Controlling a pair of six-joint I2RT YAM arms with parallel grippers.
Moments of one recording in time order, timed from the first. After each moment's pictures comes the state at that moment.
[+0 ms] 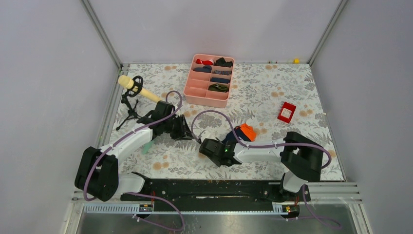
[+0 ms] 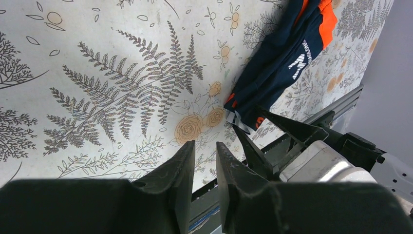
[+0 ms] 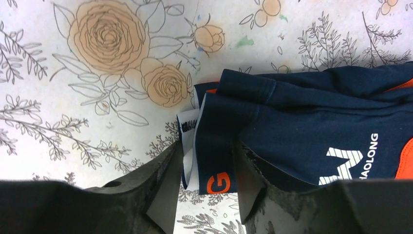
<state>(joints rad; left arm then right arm) -0.40 1.29 0.75 -0.40 0.46 -0.66 1.21 1.66 0.90 -0.44 0.39 0.27</state>
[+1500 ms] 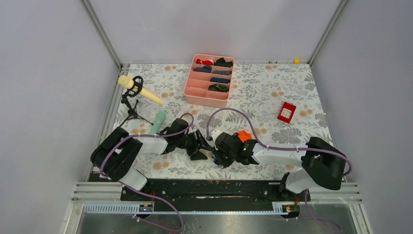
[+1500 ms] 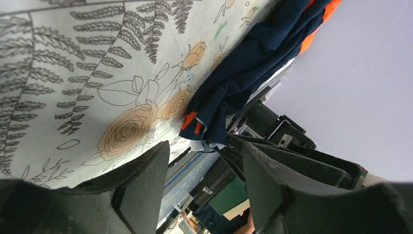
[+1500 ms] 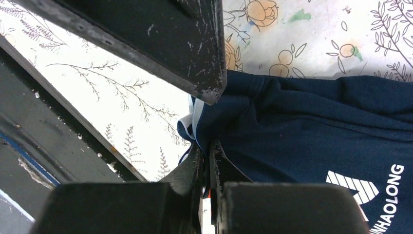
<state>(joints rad) -0.61 1.53 0.49 0.20 0.65 -1.27 1.08 1.45 0.69 -0.22 0.01 0.32</state>
